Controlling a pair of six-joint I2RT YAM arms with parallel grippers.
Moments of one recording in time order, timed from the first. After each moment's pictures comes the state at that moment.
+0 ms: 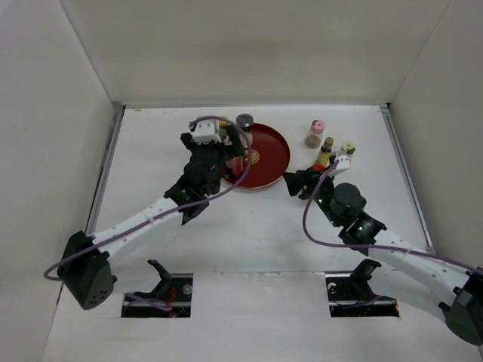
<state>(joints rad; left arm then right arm) -0.76 1.26 0.91 0.39 -0.69 -0.22 0.73 0.89 0.49 0.37 0.27 0.48</state>
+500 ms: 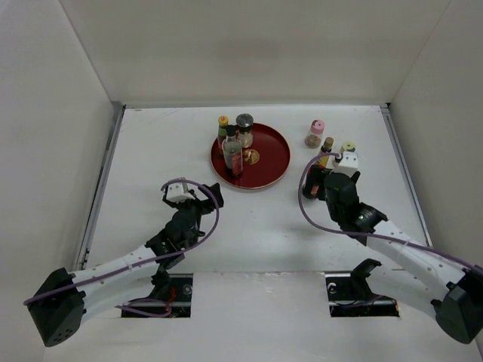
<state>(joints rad) -0.86 0.79 0.23 0.50 -0.81 -0.54 0.62 0.91 0.59 -0.10 0.60 0.44</state>
